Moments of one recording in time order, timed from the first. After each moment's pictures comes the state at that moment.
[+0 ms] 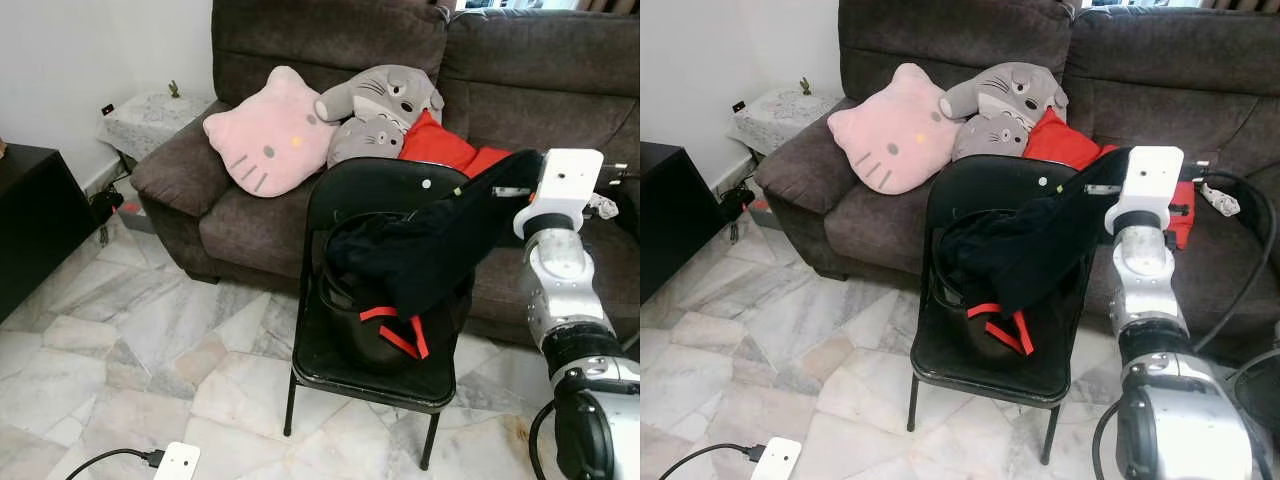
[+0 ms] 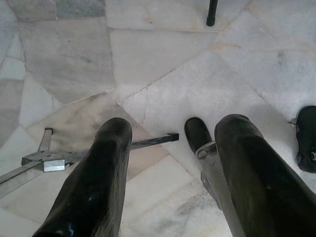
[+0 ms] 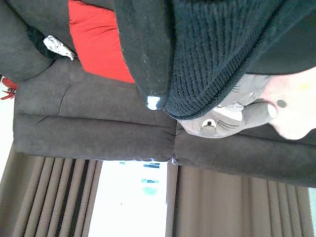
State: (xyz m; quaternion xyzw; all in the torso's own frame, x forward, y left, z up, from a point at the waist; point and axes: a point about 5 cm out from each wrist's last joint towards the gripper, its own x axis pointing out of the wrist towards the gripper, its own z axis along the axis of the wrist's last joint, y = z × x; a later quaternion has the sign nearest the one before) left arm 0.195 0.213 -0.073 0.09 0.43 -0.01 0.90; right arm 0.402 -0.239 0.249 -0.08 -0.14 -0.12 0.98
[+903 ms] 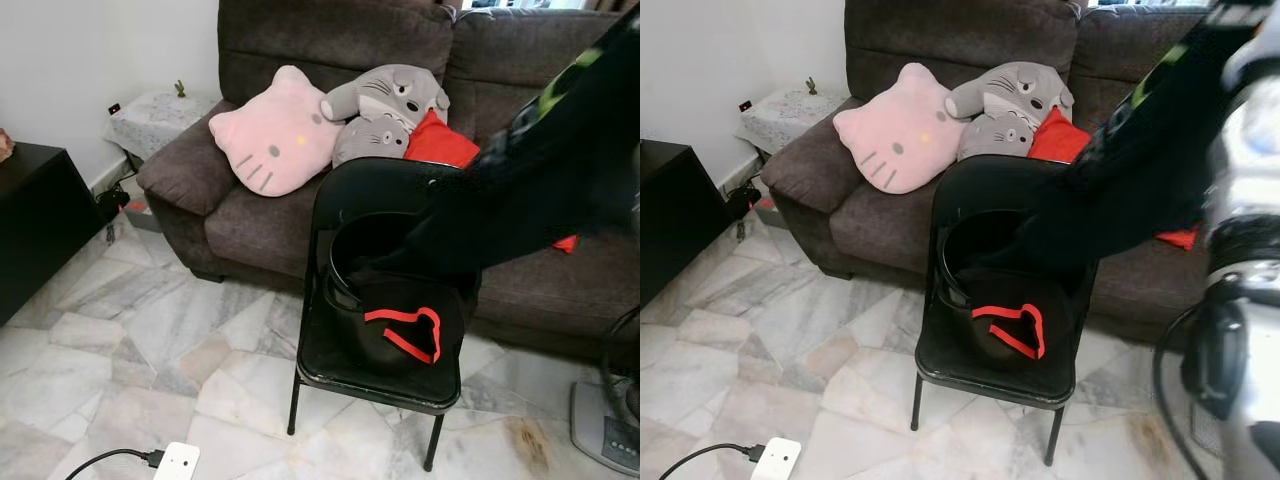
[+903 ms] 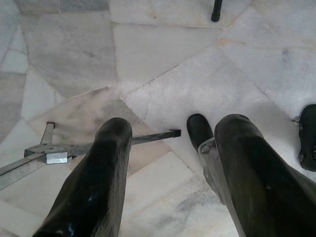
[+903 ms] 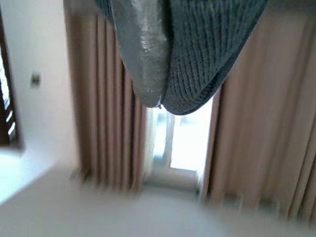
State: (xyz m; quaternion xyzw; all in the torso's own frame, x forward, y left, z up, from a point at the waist) left arm 0.195 0.213 -0.073 0.09 0.43 0.00 0.90; right arm 0.349 -0.282 0.448 -0.10 -0.44 -0.22 0.86
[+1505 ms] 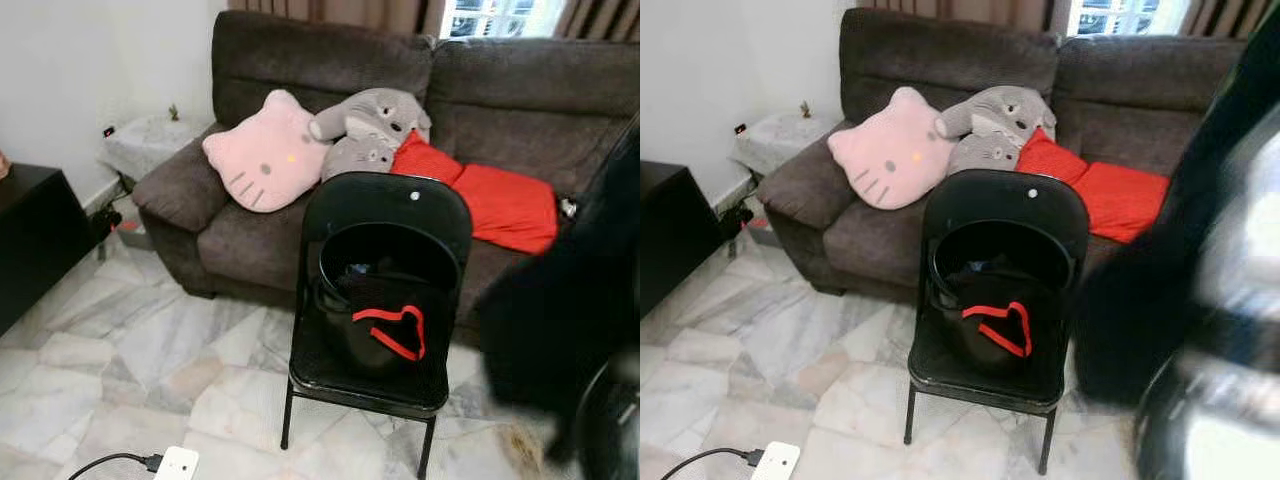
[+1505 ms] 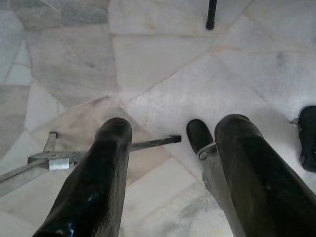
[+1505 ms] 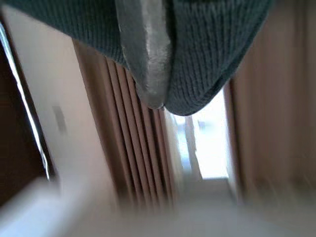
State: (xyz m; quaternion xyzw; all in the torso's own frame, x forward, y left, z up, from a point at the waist) left arm 0.189 0.215 -0.076 0.09 0.44 0.00 0.89; right arm 0.322 -0.253 0.332 0.00 -0.35 -0.23 0.91
